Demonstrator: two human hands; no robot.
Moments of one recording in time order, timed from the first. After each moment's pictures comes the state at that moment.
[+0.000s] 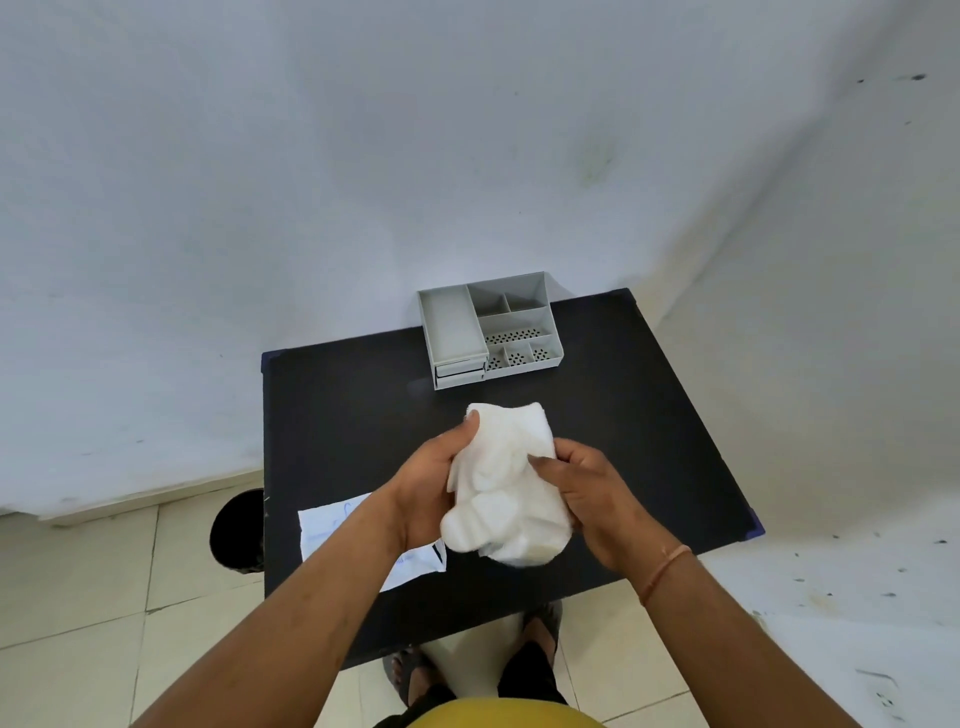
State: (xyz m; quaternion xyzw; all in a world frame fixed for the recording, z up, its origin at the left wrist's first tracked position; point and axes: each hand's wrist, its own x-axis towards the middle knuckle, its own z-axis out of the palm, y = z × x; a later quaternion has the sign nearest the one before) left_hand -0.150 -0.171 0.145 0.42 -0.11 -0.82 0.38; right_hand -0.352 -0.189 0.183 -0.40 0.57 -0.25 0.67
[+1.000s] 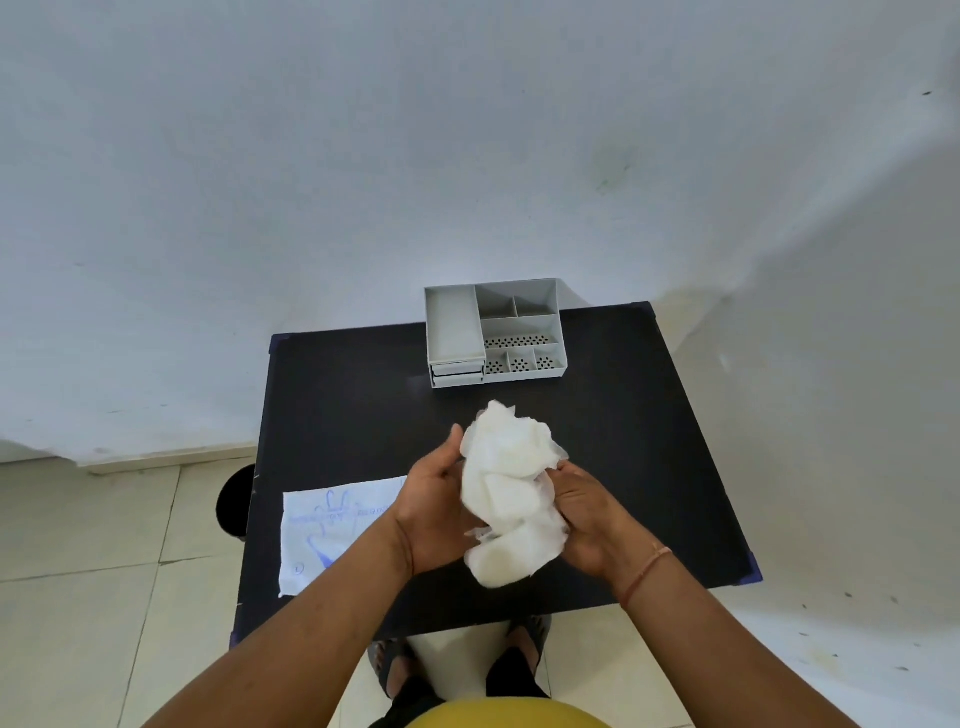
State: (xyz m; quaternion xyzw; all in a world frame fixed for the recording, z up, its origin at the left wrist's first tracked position) left_hand -0.213 -0.176 0.126 0.35 0.00 -0.82 0.45; right_hand -0.392 -0.232 0.147 -0.25 0.47 -0.20 0.82
